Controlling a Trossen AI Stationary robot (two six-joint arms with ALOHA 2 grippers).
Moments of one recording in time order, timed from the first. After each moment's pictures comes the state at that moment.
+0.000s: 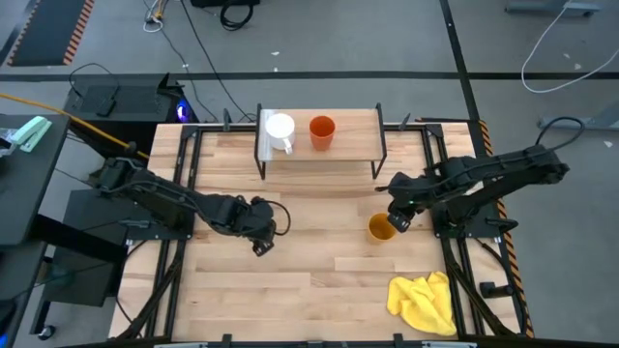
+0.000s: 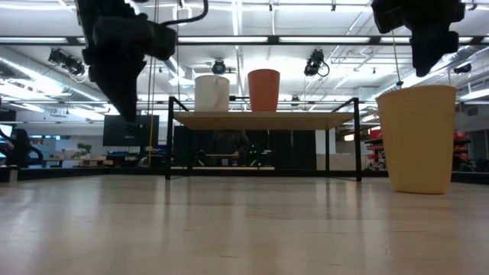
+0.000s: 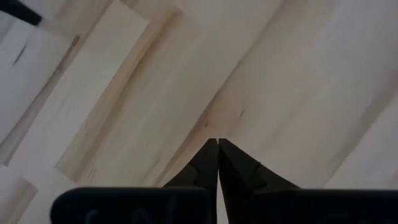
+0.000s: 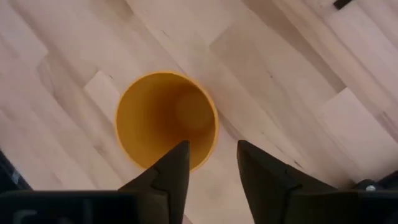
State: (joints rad) left arm -0.27 1.50 1.05 -0.88 -0.26 -0.85; right arm 0.18 1.10 1.06 -1.23 0.07 0.92
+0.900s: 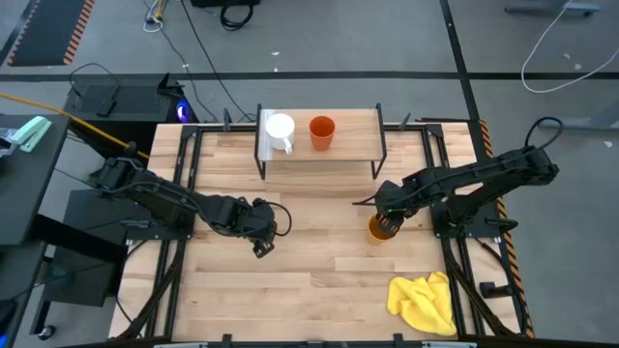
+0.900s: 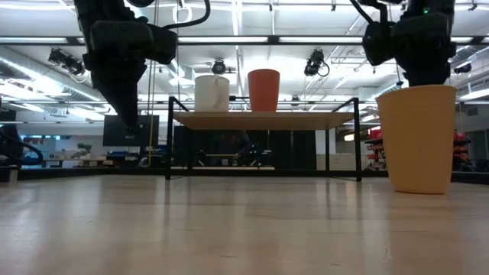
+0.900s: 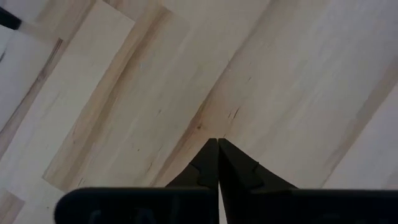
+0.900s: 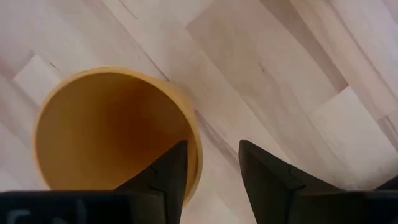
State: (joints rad) left arm -0.27 1.50 1.02 -0.82 -0.25 -0.82; right arm 0.14 1.23 0.94 -1.13 0.07 0.86
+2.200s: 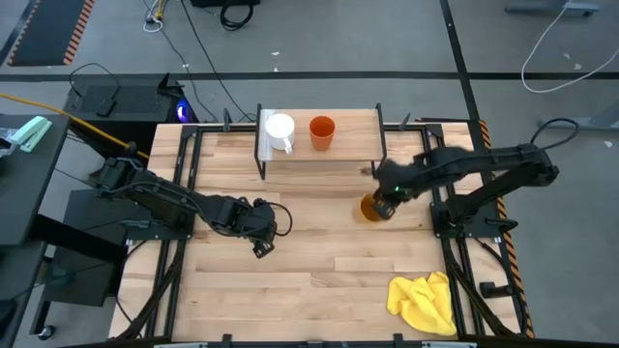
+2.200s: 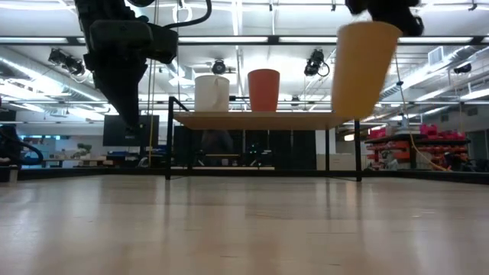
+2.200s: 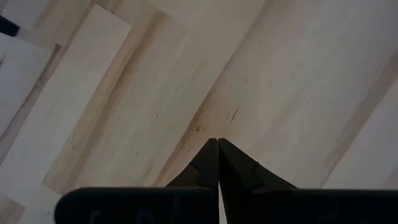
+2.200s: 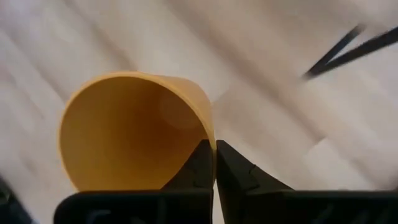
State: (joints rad) left arm -0.27 1.51 1.02 -0.82 -0.25 -0.79; right arm 0.09 1.24 1.28 -1.26 0.15 0.86
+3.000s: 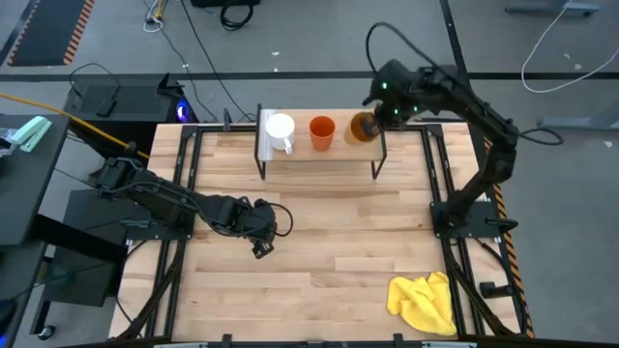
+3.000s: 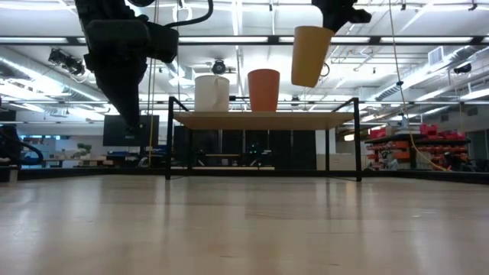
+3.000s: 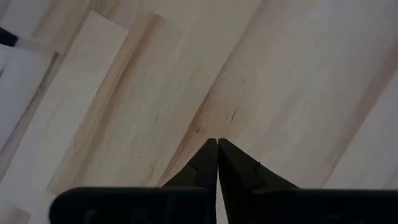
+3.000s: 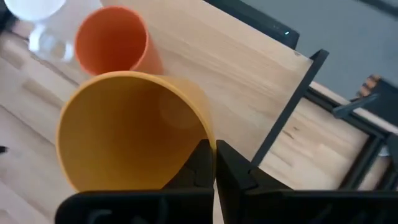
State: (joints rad) left arm -0.27 1.51 1.02 -0.81 -0.25 -0.75; right arm -0.47 1.60 2.07 -1.57 0.13 0.51
